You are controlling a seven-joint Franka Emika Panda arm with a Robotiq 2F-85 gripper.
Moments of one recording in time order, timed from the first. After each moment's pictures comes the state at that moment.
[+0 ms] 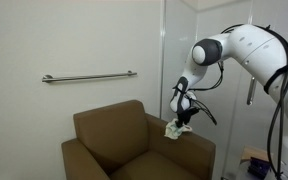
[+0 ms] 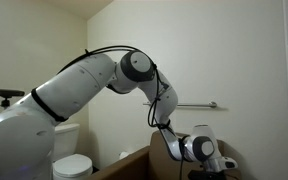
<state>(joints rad) -0.22 0.84 -0.35 -1.88 -0.09 2.69 0.12</state>
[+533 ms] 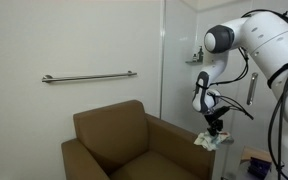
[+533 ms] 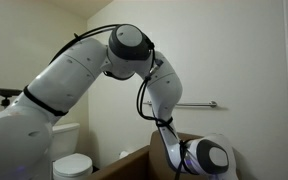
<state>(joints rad) -0.30 0.66 -0.48 -2.20 -0.26 2.47 -0.05</state>
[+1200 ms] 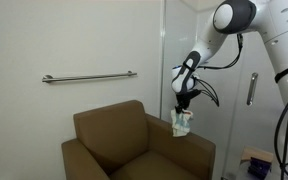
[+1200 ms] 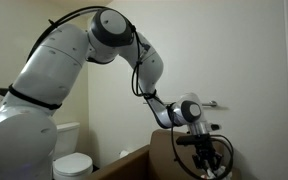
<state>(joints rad) -0.17 0.43 -0.34 -2.10 -0.28 2.55 0.08</state>
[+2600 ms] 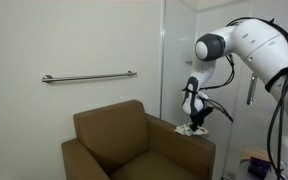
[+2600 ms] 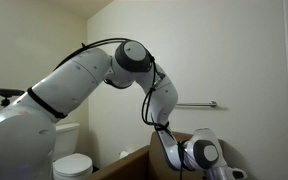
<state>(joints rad) -0.19 0.77 -0.47 -2.08 -0.21 2.74 0.05</state>
